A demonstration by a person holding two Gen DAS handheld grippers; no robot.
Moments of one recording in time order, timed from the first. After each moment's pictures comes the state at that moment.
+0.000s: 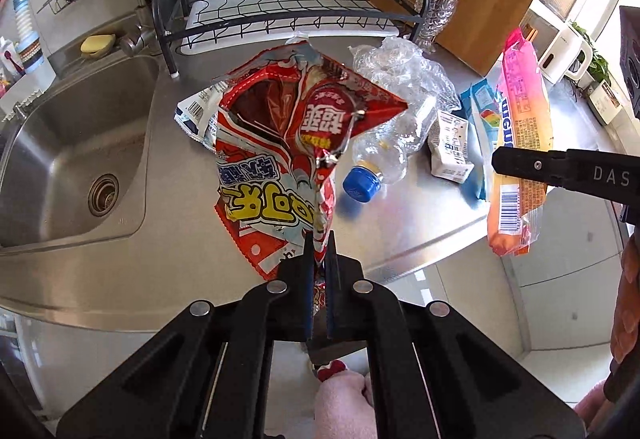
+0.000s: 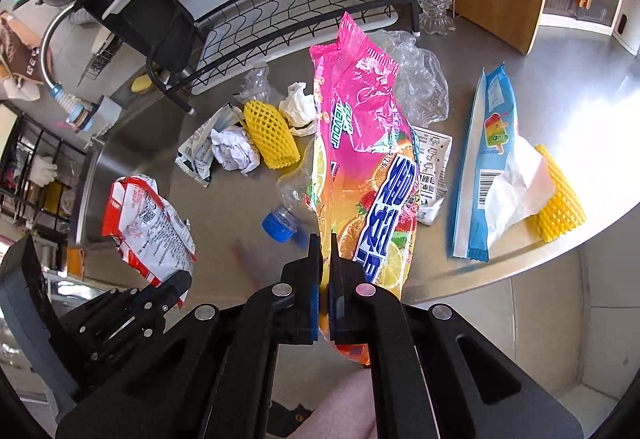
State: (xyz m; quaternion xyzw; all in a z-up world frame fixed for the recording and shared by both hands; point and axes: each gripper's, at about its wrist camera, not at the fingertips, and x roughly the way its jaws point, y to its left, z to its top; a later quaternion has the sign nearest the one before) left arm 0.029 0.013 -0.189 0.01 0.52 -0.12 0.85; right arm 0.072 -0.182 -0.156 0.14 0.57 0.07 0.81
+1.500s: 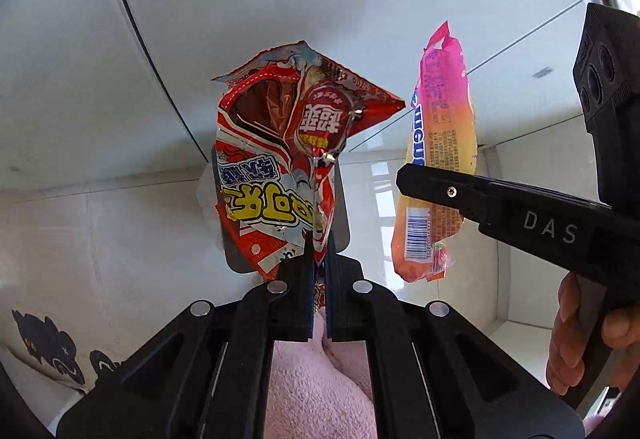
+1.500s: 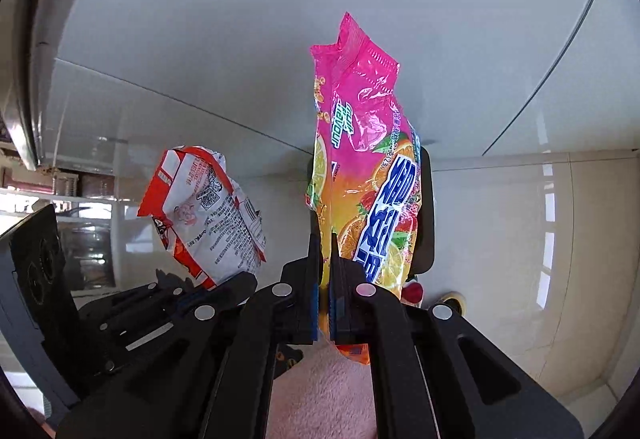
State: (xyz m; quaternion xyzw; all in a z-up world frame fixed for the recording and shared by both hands) left arm -0.098 -0.017 -0.537 -0.08 0.65 -0.12 0.74; right arm -0.064 -0.183 -0.484 0.16 0.68 0.16 0.70
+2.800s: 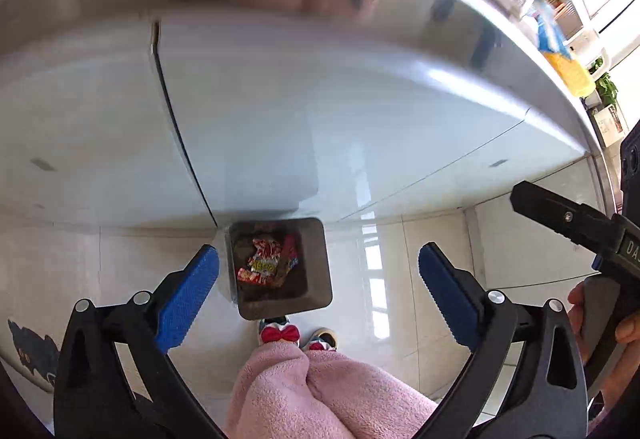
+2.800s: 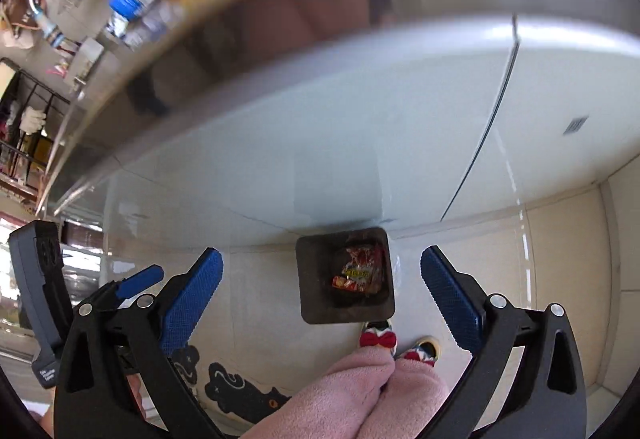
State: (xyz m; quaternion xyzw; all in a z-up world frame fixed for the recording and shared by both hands) left arm -0.059 -0.003 -0.375 -0.11 0.56 -0.11 0.81; right arm -0.048 -0.235 -0.327 0.15 0.57 0.10 0.80
